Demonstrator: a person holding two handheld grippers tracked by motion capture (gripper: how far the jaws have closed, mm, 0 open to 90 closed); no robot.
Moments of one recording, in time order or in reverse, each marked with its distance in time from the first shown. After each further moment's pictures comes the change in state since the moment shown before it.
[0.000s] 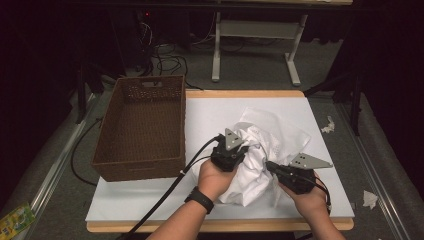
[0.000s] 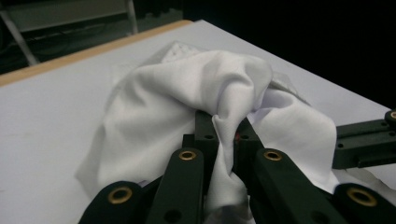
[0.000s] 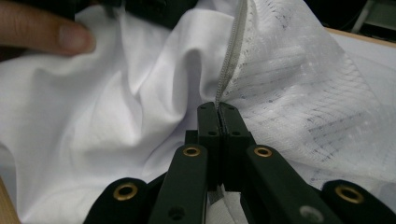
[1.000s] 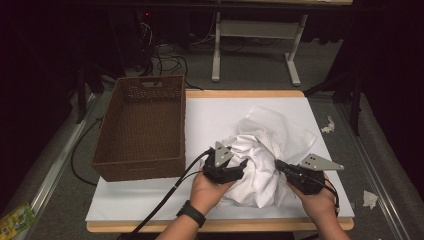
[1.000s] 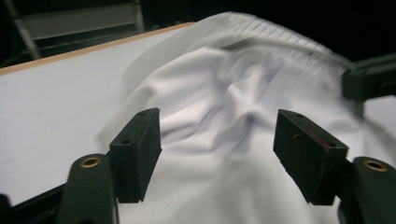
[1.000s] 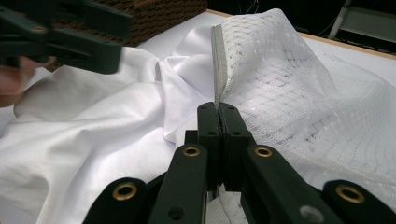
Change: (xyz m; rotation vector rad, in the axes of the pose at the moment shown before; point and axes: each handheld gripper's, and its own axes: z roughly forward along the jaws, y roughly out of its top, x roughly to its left) left arm 0.014 -0.049 -0.034 -0.084 0.073 -0.017; right arm -0.009 -0.003 -0.014 -0.025 -0.055 -0.015
